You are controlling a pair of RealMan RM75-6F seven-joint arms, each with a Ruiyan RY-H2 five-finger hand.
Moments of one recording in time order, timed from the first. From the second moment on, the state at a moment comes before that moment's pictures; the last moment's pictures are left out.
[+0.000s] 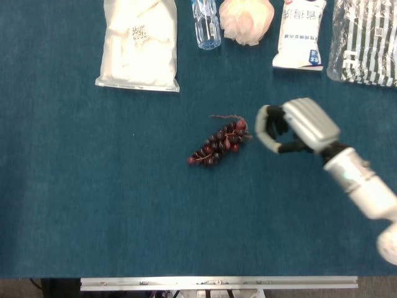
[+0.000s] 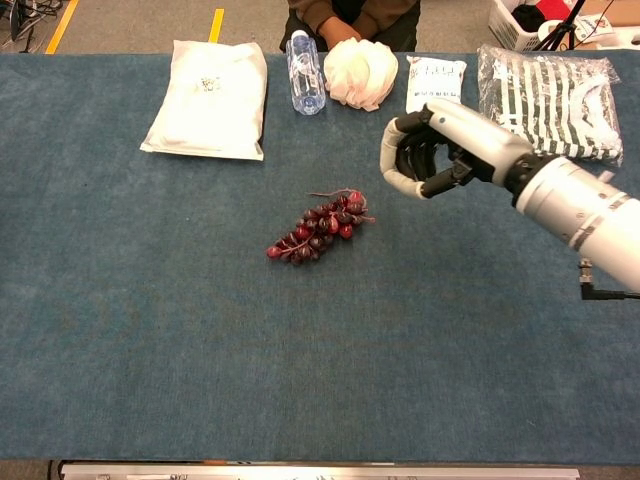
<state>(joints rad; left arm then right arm) -0.03 -1.11 -0.05 -1.60 1.52 1.60 -0.03 0.58 -1.50 0.19 -1.61 -1.40 0.92 0.20</state>
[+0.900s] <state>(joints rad) -0.01 -1.09 -0.05 -1.58 1.51 1.61 -0.07 0.75 -1.86 0.24 -1.31 -1.24 0.75 0.38</state>
